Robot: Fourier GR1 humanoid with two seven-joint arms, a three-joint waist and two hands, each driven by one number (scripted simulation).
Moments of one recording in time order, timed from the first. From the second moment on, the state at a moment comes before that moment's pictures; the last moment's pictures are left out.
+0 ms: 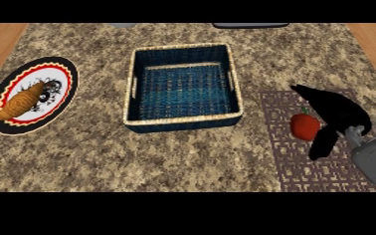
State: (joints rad) left arm 0.65 0.44 -0.11 -1.49 0.28 0.13 0.25; right arm -0.42 -0.81 0.57 -1.44 0.26 0.28 0.56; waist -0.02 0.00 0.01
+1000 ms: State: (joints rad) left arm 0.65 0.43 -0.11 -1.49 0.27 0.13 0.24; right arm -0.43 -0.79 0.64 -1.36 0.42 0.21 0.44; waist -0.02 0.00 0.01
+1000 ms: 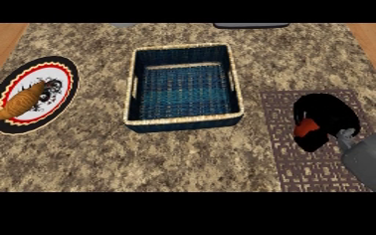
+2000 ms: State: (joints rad) left arm 0.64 0.46 -0.12 -1.49 0.25 0.06 0.24; right arm -0.65 -0.06 0.84 -1.62 0.64 -0.04 0.97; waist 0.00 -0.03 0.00
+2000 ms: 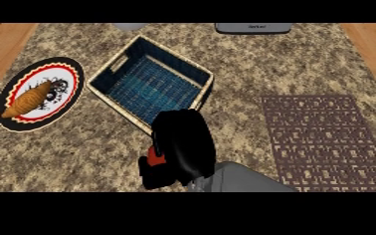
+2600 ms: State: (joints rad) left arm 0.66 0.46 -0.11 -1.49 0.25 0.06 0.25; right arm -0.90 -0.01 0.71 -1.72 0.79 -0.24 1.10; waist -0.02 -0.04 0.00
